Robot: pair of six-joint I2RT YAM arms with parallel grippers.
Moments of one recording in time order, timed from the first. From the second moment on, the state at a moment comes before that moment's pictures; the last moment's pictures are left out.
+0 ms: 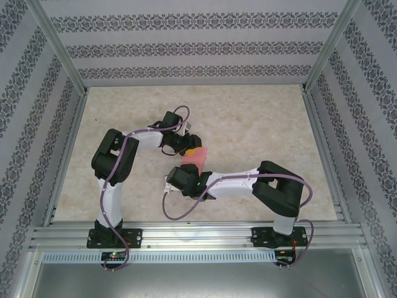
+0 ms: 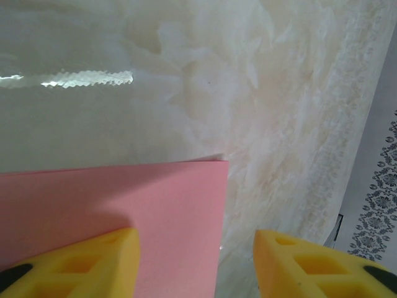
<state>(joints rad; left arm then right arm) -0.45 2.07 1.28 -0.20 0.69 -0.76 1.17 1.82 1.02 -0.24 0.51 -0.70</state>
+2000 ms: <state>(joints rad) -0.45 2.09 1.28 -0.18 0.71 -0.77 1.18 1.86 1.01 -0.22 0.53 -0.65</state>
